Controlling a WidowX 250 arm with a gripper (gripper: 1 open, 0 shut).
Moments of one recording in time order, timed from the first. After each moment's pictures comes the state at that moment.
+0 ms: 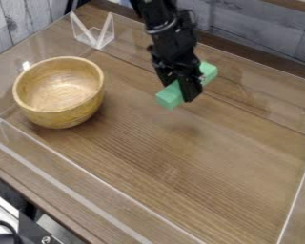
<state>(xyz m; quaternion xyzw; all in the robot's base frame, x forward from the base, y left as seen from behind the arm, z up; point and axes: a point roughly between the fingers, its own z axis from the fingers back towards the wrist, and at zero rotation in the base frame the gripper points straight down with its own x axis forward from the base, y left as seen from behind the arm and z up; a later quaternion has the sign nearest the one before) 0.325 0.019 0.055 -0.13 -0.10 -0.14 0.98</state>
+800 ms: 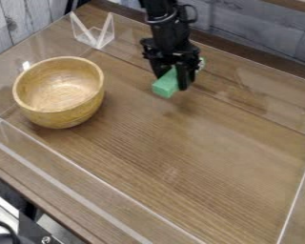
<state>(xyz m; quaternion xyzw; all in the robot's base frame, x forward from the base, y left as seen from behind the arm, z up) 0.343 0.050 0.051 -0.11 -0.06 -0.03 0.99</state>
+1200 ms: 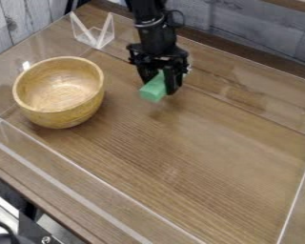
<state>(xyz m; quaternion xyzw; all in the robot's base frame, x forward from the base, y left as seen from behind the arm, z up) 0.336 0.059 0.050 -0.10 -0.04 -0.01 0.99</state>
